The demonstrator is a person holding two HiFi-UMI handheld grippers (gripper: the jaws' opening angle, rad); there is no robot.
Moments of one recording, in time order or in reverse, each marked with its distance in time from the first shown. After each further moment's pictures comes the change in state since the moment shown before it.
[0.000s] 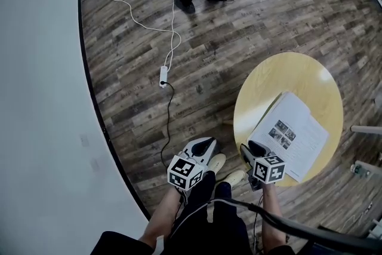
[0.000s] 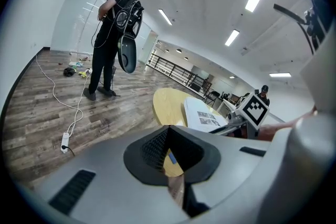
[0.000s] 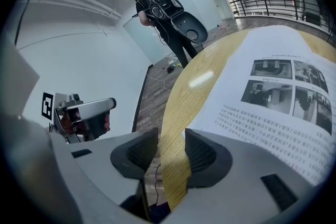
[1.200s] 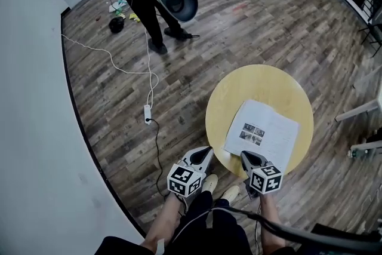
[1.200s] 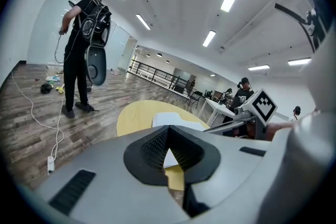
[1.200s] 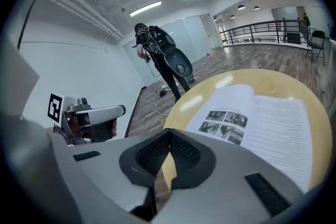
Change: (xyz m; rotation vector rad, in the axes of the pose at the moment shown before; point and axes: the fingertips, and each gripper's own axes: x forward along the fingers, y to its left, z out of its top) left arm 0.010 -0.097 0.046 0.165 -0.044 -0.158; right arm -0.123 0.000 0.028 -0.023 -0.281 -0.126
